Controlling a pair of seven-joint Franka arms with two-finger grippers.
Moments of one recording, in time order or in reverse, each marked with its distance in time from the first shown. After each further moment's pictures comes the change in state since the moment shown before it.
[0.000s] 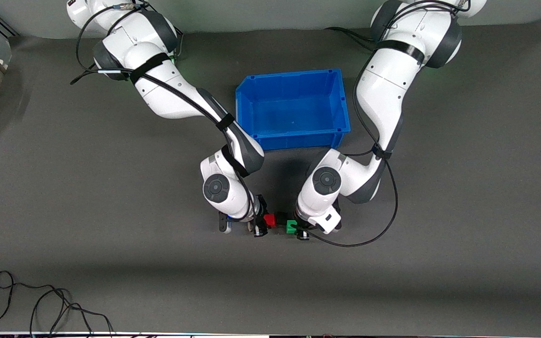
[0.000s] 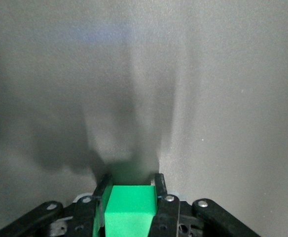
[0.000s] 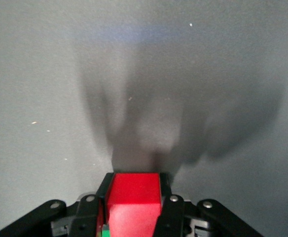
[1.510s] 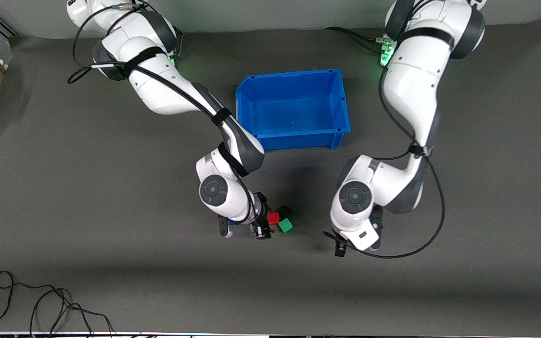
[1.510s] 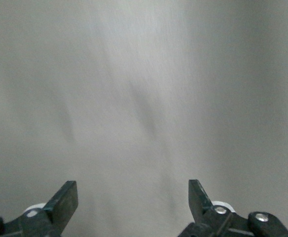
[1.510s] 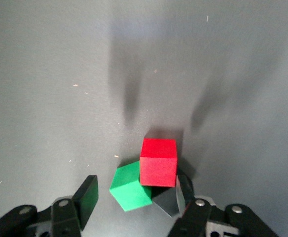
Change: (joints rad) left arm 0.108 -0.134 0.063 0.043 0.138 -0.404 0.355; right arm -0.028 -0.030 0.008 0.150 0.001 -0.224 -0.096
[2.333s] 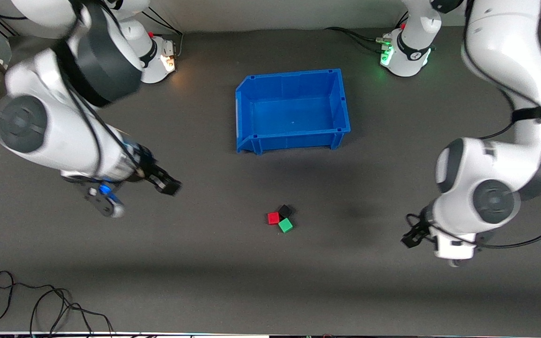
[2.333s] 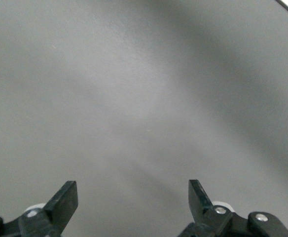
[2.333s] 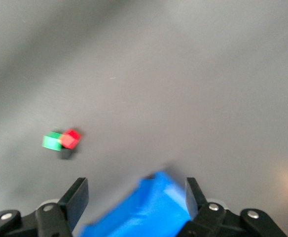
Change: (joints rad) left arm 0.268 -0.286 -0.020 -0.121 -0.065 -0.238 0.973; right arm -0.192 -0.528 -0.058 0.025 -0.125 -0.846 -0.865
